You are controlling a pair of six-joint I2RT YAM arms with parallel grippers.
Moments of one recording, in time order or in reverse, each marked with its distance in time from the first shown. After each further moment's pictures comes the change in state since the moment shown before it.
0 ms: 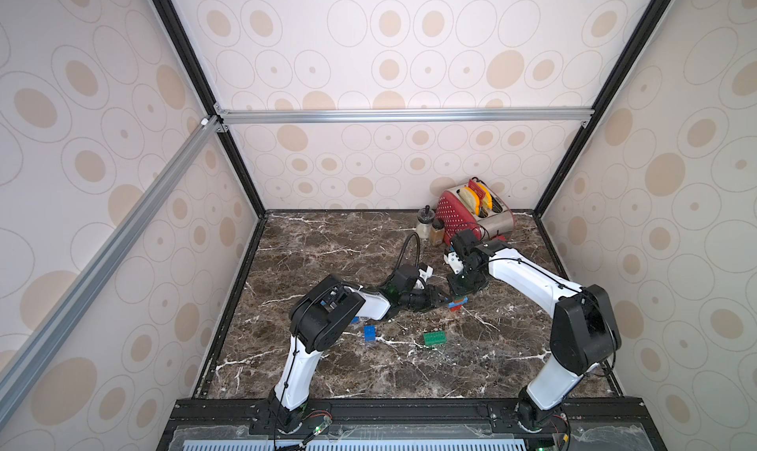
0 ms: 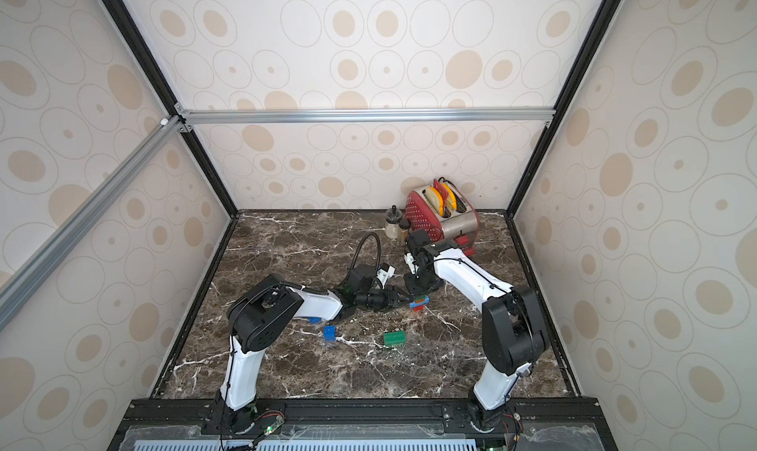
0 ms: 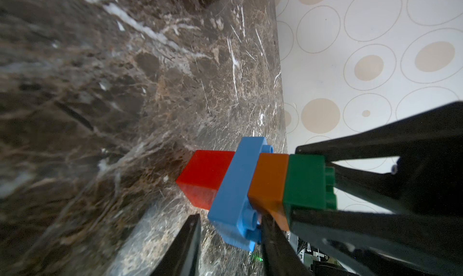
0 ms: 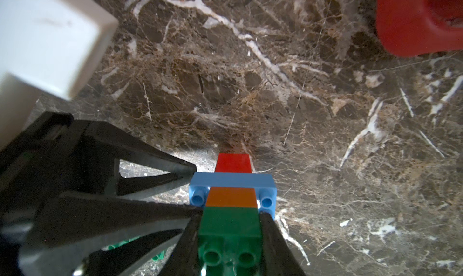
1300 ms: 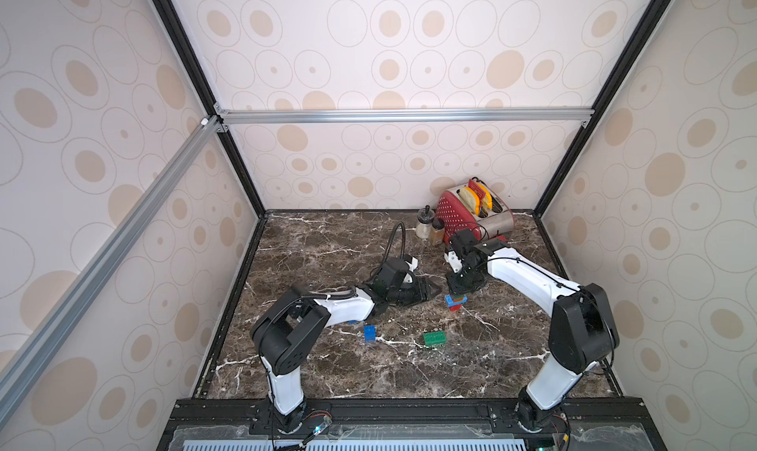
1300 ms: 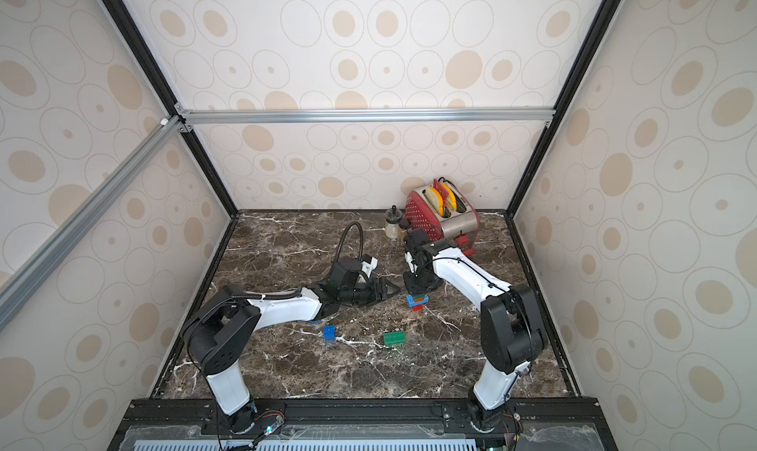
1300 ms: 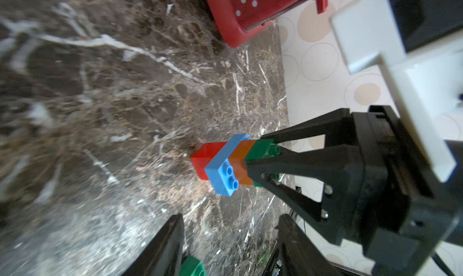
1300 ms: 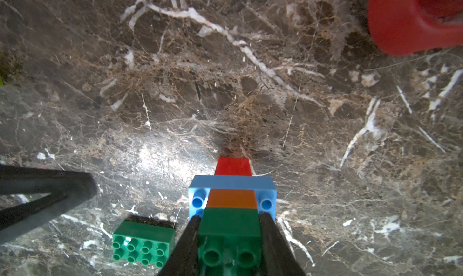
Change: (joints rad) left arm 0.042 -0.320 -0.115 -0.290 -0.194 0.046; right arm 0.002 0.013 0.016 0.003 0.006 0.066
